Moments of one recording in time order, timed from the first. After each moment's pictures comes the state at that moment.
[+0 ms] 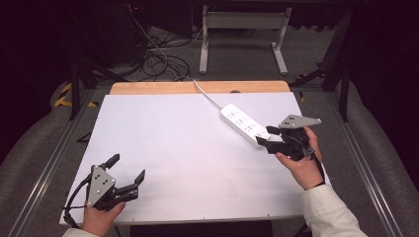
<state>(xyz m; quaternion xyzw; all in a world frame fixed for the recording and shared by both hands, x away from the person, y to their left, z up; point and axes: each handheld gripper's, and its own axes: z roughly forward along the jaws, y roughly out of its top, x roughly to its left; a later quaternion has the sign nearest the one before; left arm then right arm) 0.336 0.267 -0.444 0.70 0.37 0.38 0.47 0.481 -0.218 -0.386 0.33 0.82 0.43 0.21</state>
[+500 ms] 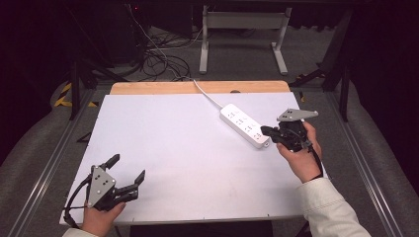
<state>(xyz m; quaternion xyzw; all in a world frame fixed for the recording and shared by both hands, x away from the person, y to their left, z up) 0.335 0.267 -0.444 0.70 0.37 0.38 0.47 0.497 -0.216 -0.381 0.35 0.82 0.41 0.20</state>
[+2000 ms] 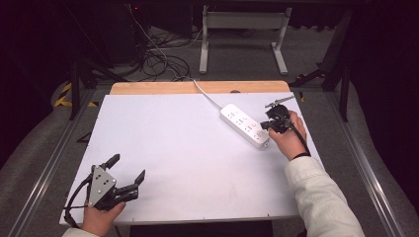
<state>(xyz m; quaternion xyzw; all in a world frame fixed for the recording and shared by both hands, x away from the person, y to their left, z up) 0.337 0.267 -0.445 0.71 0.37 0.38 0.47 0.585 -0.213 -0.428 0.44 0.84 0.28 0.16</state>
